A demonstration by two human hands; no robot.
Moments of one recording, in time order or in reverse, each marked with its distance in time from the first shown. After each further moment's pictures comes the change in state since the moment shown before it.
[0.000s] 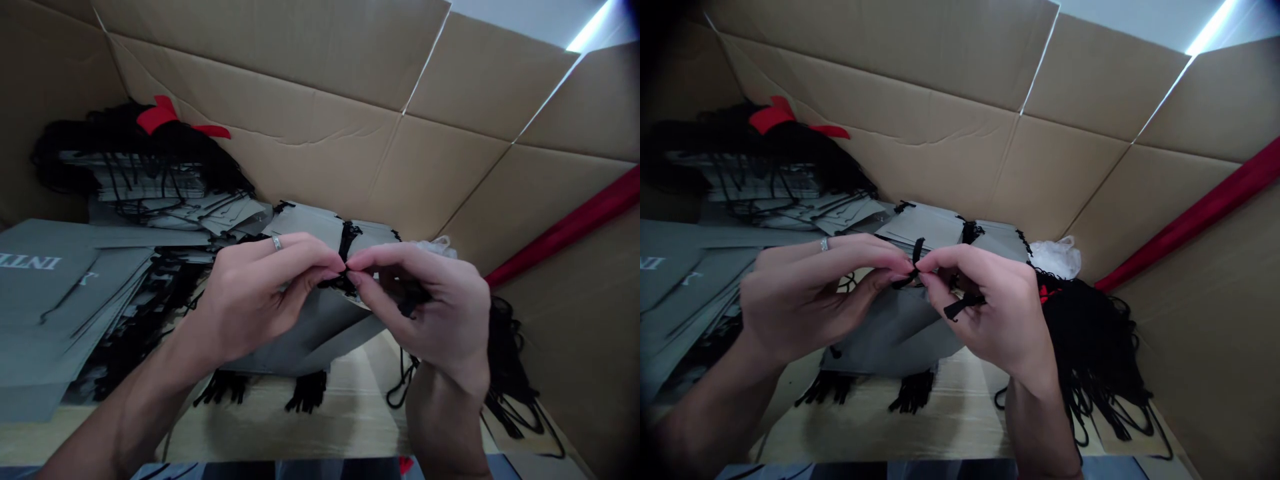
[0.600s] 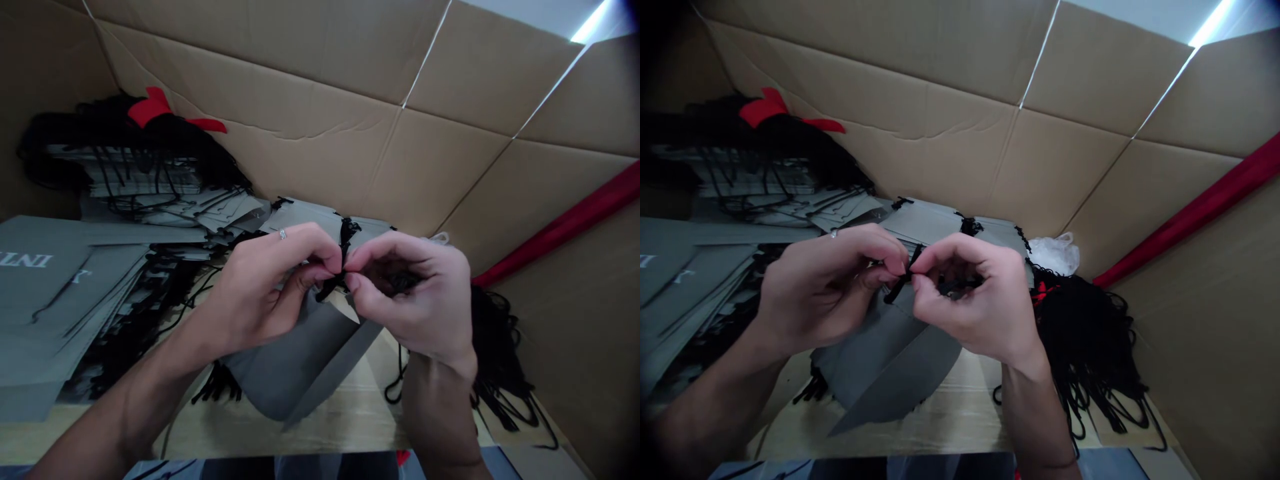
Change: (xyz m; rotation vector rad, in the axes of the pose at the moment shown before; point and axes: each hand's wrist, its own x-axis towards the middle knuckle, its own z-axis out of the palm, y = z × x) left_hand 0.001 -0.007 0.004 -0.275 -0.108 -0.119; right_hand 0.009 0.000 0.014 0.392 -0.016 0.226
